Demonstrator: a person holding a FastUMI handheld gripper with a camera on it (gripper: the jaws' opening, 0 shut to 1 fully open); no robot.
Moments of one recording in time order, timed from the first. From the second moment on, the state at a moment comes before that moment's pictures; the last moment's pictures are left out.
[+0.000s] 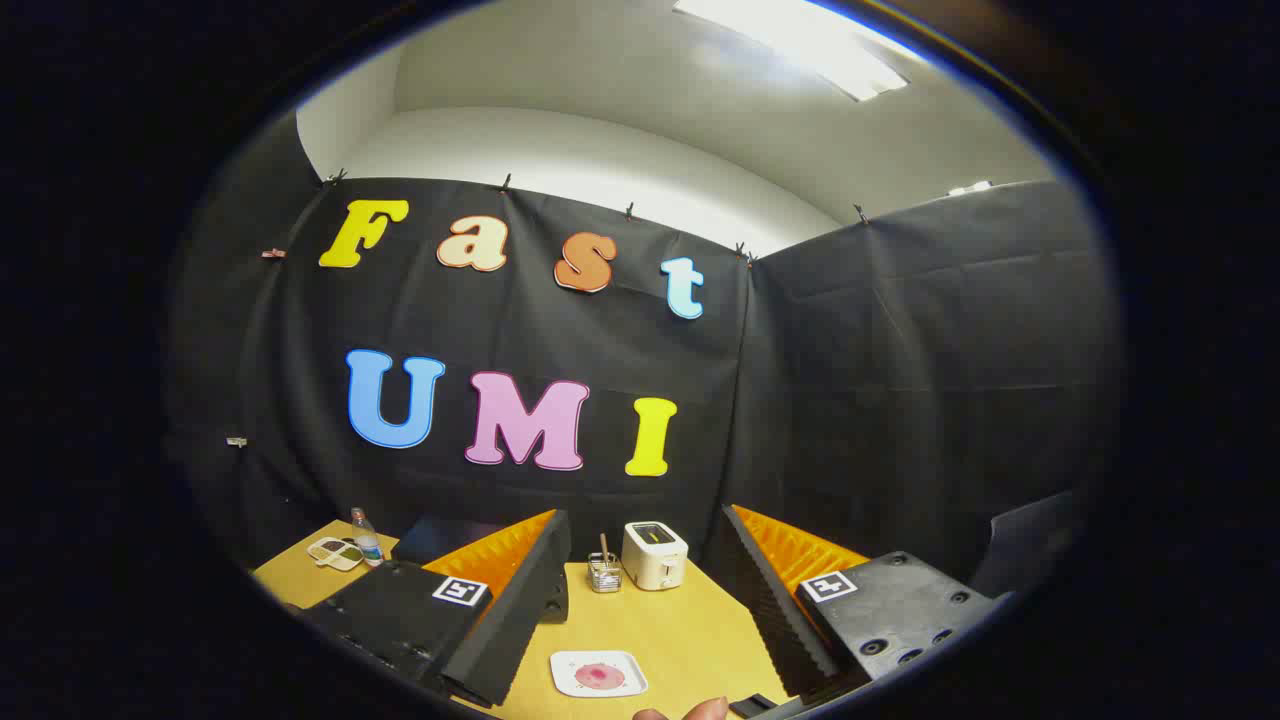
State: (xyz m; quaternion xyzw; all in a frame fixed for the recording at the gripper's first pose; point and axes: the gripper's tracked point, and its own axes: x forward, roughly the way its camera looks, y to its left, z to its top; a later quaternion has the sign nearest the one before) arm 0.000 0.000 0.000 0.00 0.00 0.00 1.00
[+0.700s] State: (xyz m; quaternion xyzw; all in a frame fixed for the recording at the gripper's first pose) arm 0.005 0.014 -0.001 0.00 0.00 0.02 1.00
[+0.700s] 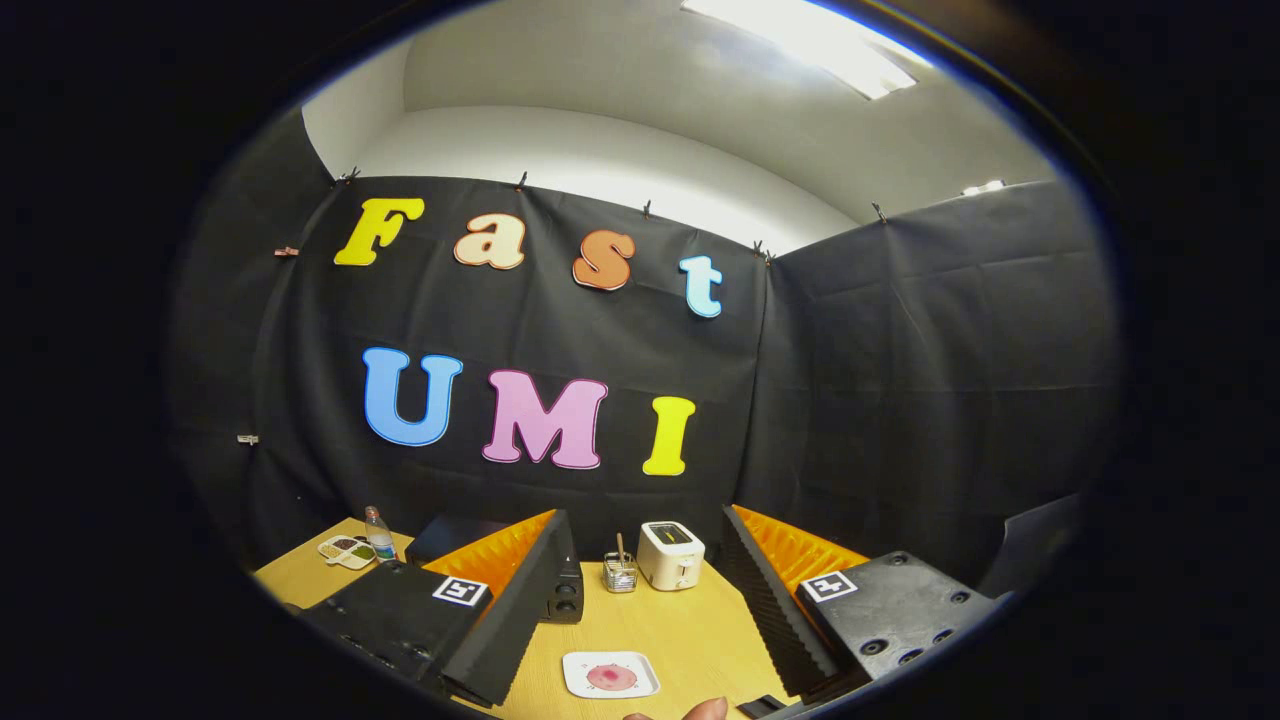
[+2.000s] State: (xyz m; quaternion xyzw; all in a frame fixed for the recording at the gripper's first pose) arm 0.115 0.168 -0.090 0.03 0.07 0.14 0.99
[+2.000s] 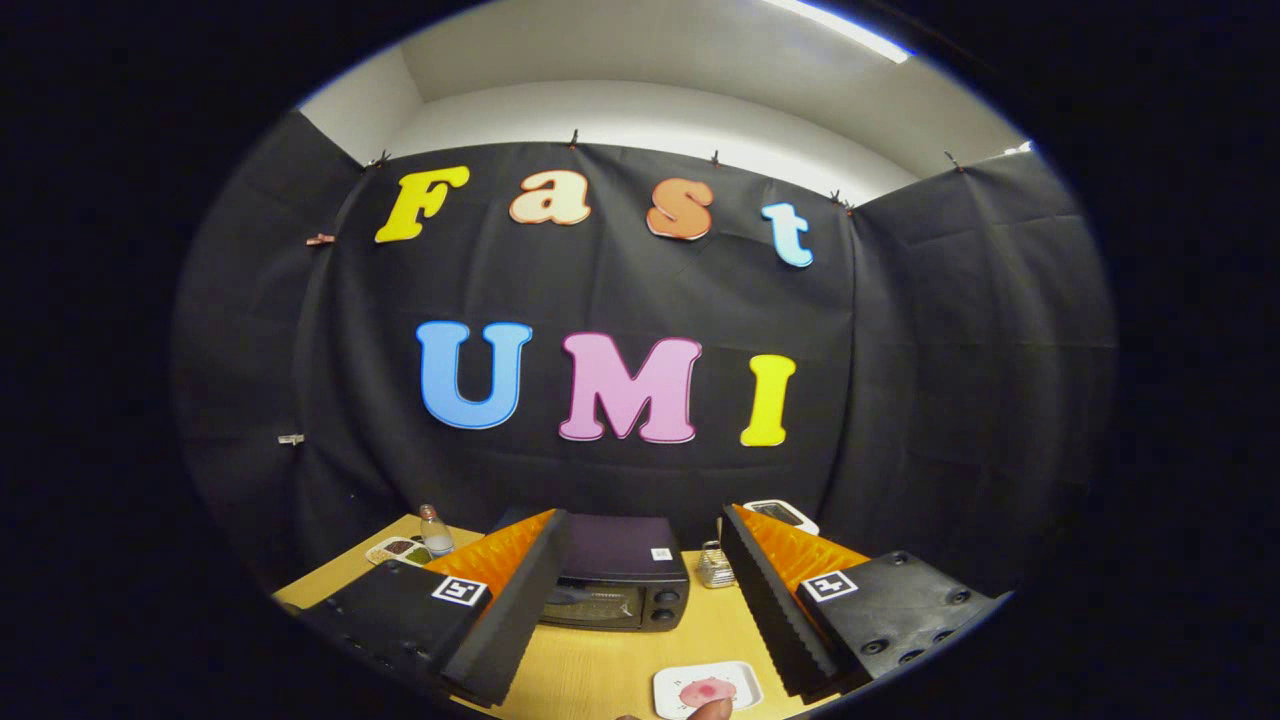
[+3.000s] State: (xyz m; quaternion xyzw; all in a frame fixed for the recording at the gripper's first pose) arm 0.225 0.331 -0.336 0.01 0.30 0.17 0.94
